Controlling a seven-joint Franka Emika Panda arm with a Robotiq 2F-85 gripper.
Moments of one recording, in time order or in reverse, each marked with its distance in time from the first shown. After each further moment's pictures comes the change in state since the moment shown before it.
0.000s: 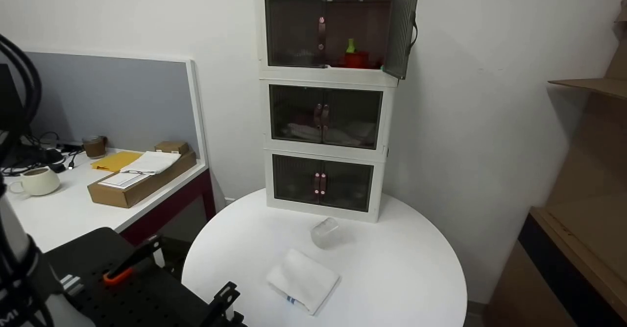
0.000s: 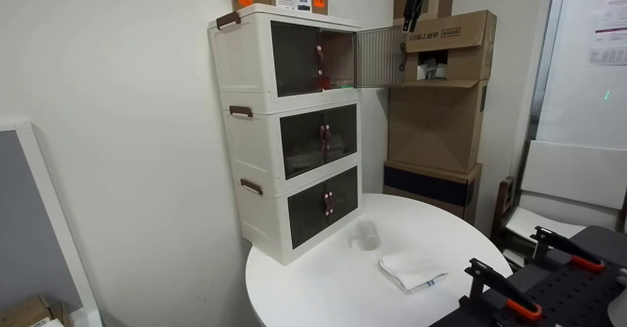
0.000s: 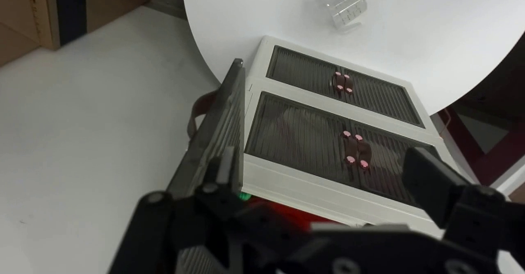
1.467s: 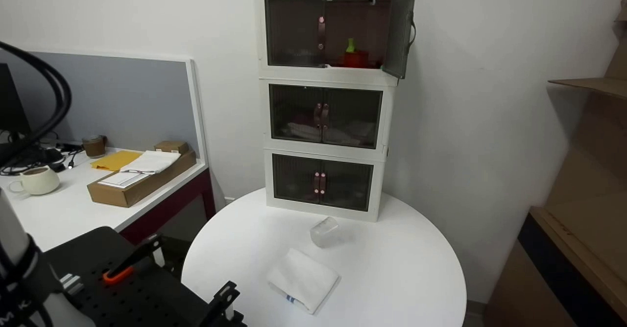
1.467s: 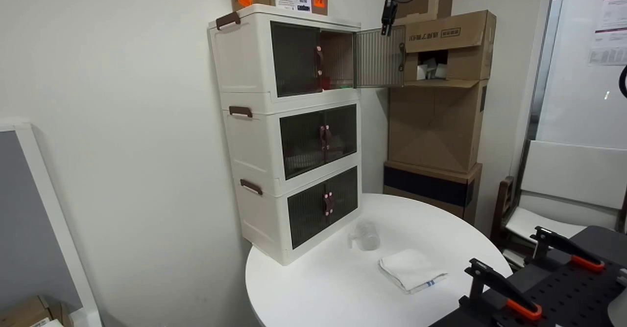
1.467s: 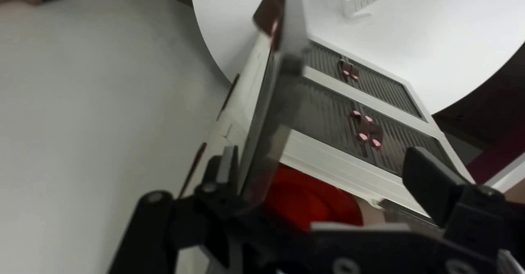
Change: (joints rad) arm -0.093 0.396 0.141 0.601 -0.008 -0.249 -0.053
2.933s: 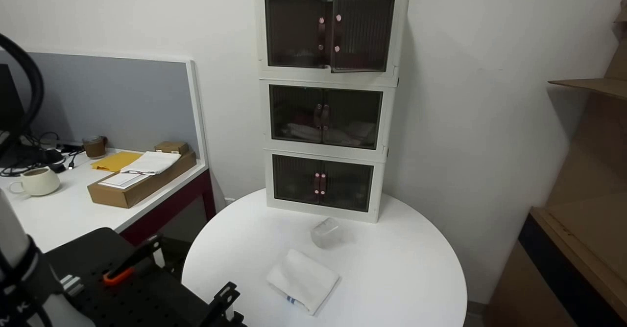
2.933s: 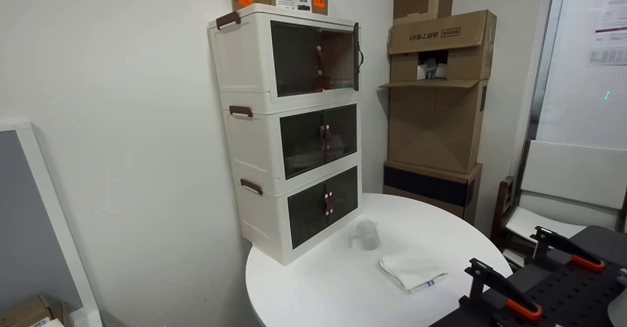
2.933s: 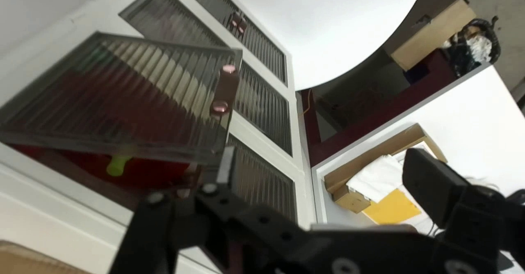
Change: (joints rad) arm -0.038 -0.329 0.116 -0.239 0.131 -0.195 -0.258
